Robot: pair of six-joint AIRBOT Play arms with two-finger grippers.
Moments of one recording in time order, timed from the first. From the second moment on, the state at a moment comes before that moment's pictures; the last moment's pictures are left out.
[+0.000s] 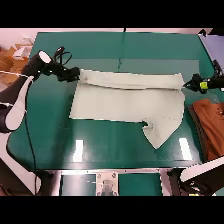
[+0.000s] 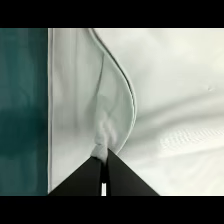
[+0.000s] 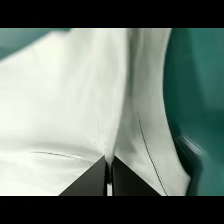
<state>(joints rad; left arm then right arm) -0.05 -1.89 1.71 1.05 -1.04 -1.47 -0.57 -1.84 1.58 -0.90 1.22 1.24</state>
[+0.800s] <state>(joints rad) -0.03 -1.90 1.77 1.04 -1.27 -1.55 -0.60 -1.79 1.54 -0.96 1.34 1.29</state>
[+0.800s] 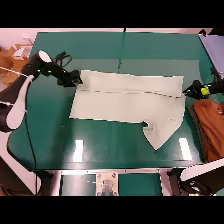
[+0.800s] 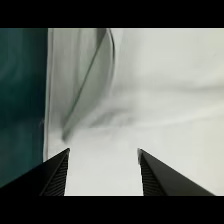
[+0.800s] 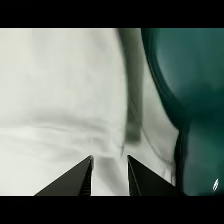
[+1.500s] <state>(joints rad) 0.01 -1.35 1.08 1.14 -1.37 -1.52 -0.84 -1.15 0.76 -1.04 1.29 1.39</state>
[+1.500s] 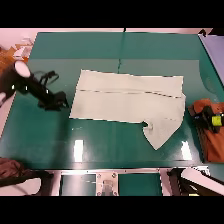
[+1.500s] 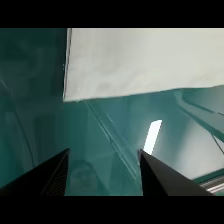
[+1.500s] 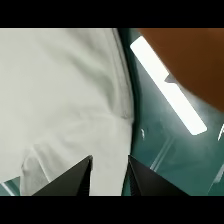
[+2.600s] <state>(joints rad) -0.15 -1.24 0.59 0.66 -0.58 -1.59 -0.61 -1.02 0.24 -0.62 0.88 1.18</state>
